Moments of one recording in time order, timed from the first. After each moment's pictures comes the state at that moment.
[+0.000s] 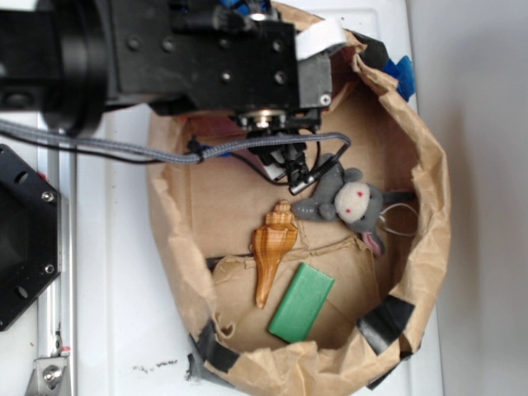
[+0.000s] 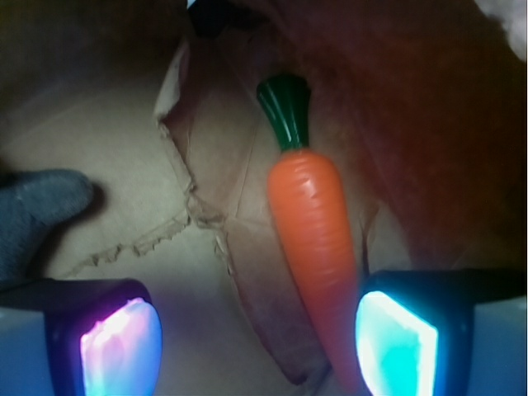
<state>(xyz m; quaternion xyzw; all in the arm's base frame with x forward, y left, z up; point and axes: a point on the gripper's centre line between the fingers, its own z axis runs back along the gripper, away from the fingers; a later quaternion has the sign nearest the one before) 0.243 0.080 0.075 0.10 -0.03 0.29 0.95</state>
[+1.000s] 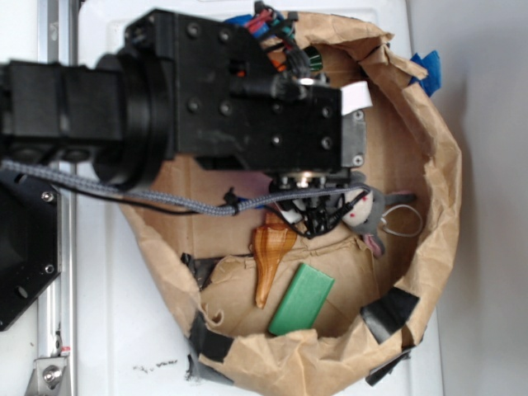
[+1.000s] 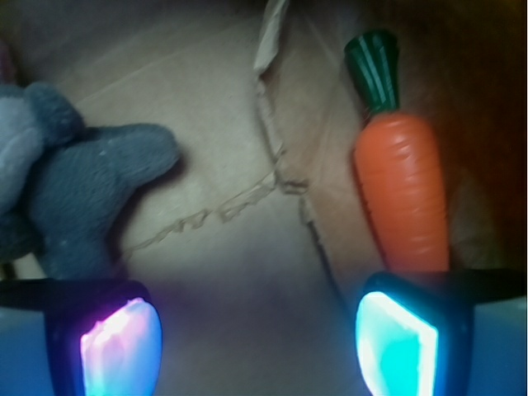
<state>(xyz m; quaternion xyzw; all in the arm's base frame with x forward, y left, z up) 0.254 0.053 0.070 0.09 -0.01 0.27 0.96</state>
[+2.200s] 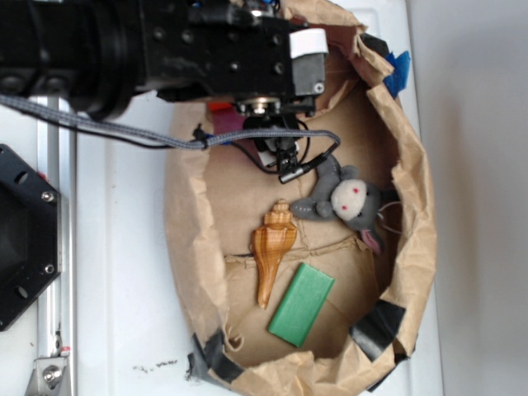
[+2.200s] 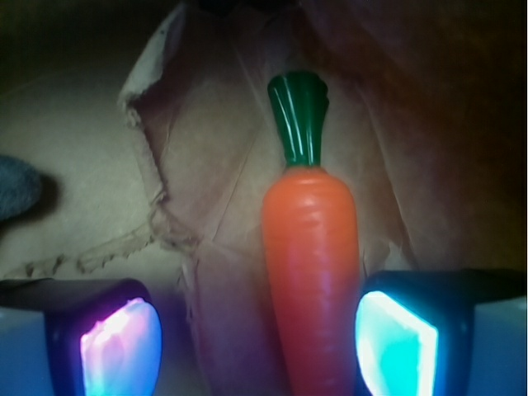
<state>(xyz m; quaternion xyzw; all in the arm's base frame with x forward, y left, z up) 0.250 0.102 0.057 0.12 -0.05 0.21 0.97</state>
